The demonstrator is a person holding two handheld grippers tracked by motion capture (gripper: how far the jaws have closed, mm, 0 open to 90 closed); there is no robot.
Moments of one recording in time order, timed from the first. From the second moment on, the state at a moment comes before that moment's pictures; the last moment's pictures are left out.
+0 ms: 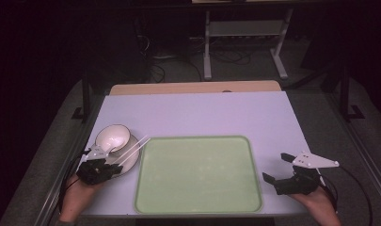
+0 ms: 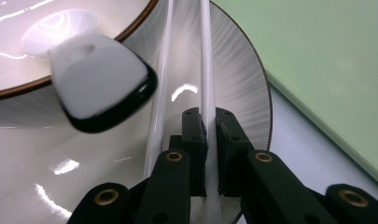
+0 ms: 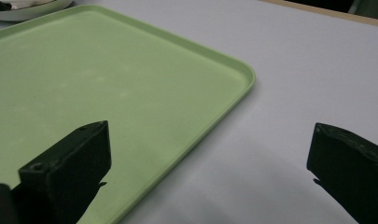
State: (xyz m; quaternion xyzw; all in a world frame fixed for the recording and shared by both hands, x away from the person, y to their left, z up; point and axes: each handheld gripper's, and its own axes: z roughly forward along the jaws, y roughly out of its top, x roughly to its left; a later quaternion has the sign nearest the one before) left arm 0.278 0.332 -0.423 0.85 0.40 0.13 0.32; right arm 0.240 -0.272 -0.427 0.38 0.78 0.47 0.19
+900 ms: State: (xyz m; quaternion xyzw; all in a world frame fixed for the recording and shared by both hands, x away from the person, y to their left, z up) left arm 0.272 0.306 -0.396 0.84 0.38 0.13 0.36; right arm 0.240 -0.270 -0.428 0.38 0.78 0.47 0.18
